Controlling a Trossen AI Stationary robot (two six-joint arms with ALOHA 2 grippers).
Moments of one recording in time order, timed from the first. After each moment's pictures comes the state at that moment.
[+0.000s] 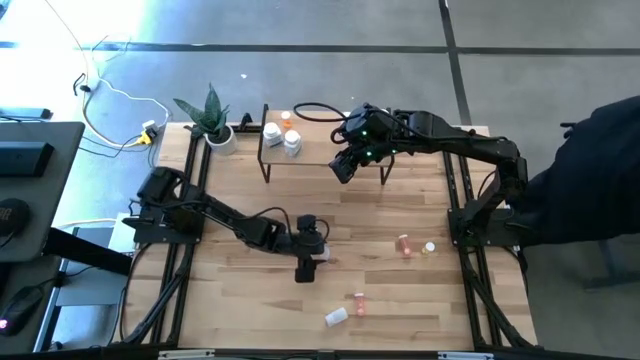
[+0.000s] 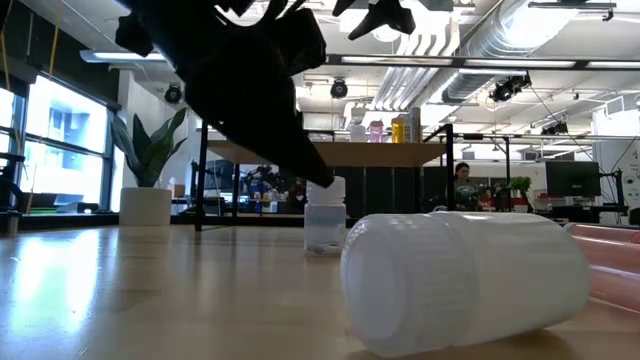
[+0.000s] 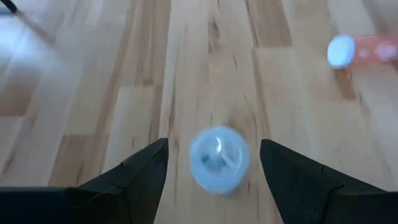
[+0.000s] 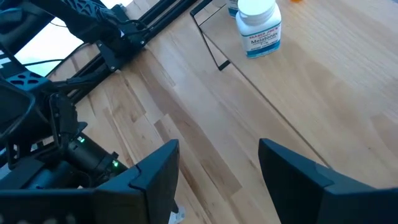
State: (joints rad) left arm -0.17 1.81 0.98 0.05 -0.25 -0.15; right arm -0.17 1.67 1.87 -1.01 0.01 0.52
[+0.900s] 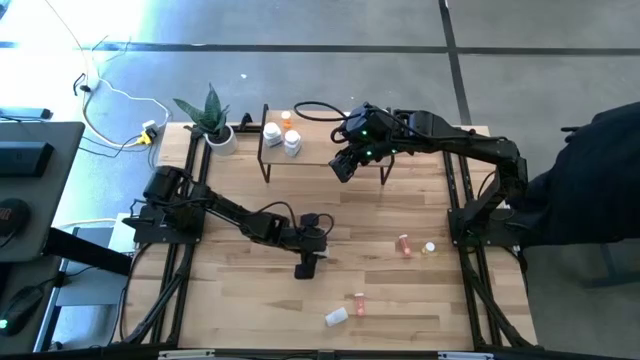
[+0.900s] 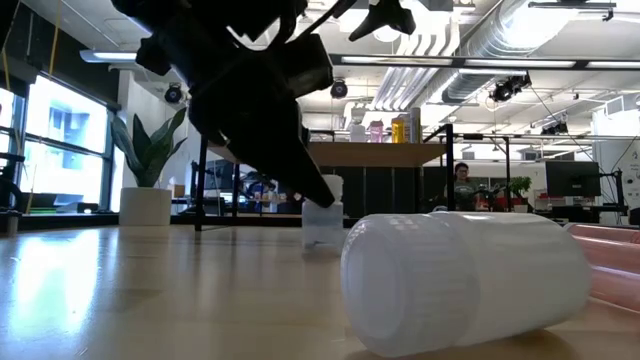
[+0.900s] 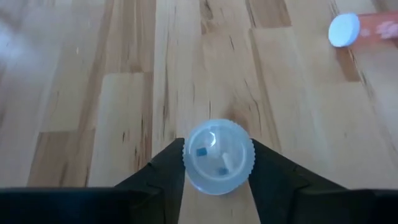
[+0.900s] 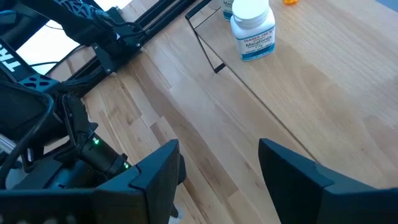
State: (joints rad) left arm -0.11 1.84 0.98 0.05 -0.12 -0.11; right arm -0.18 1.67 1.87 -1.00 0.02 0.52
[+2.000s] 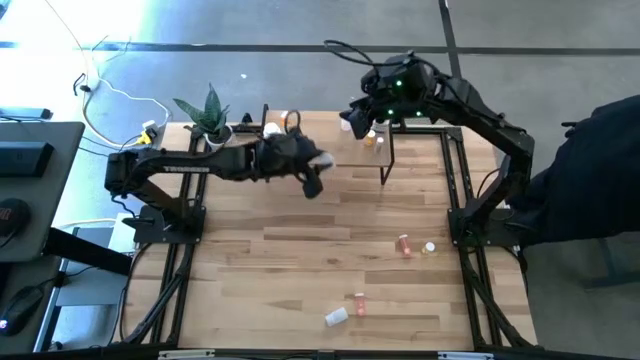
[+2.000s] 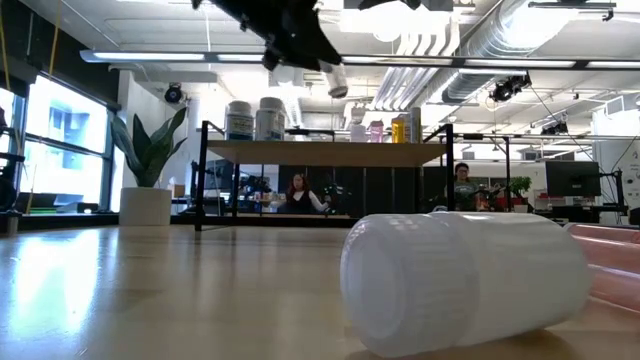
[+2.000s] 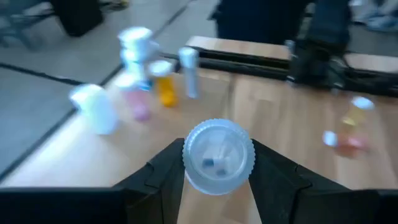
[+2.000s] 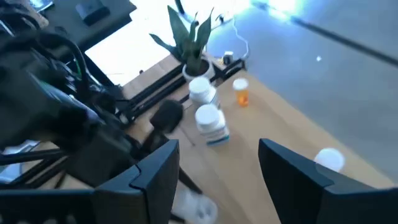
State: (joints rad) left arm 0.28 1.49 1.18 -0.13 -0.23 0.00; right arm -0.36 1.64 2.10 -1.01 0.02 0.34
